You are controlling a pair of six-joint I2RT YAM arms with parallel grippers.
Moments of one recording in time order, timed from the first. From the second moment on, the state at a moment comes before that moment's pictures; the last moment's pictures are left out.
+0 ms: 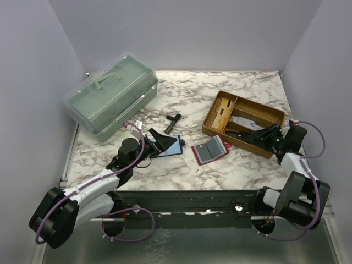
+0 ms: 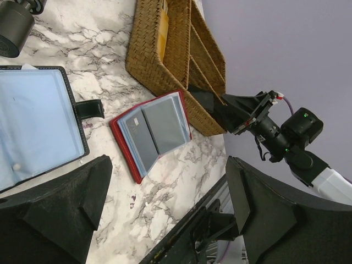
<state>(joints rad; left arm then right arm) -0.59 0.97 0.27 0.54 0.14 -1.07 -0.43 1.17 0.44 0.09 -0.57 0.70</state>
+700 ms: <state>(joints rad) -0.54 1.11 0.37 0.49 0.22 -1.07 -0.45 1.18 0.80 -0.34 -0.78 0.11</state>
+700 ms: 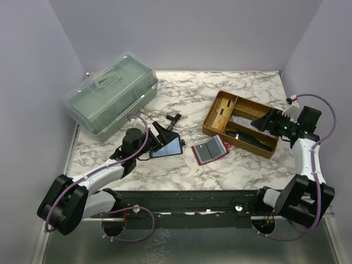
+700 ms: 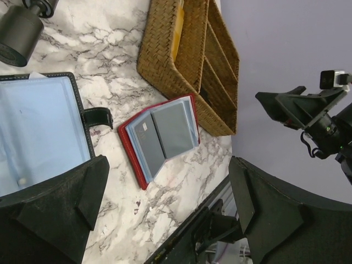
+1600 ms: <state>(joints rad) -0.51 1.36 0.55 0.48 0.48 -1.10 -0.45 1.15 0.87 -0.53 -1.17 -0.26</state>
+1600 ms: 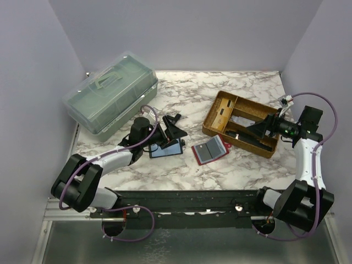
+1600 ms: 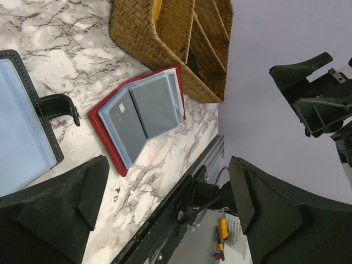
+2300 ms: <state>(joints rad) -0.51 1.41 0.66 0.29 0.51 -1.03 -0.45 1.12 0.86 -0.53 -1.18 -0.26</state>
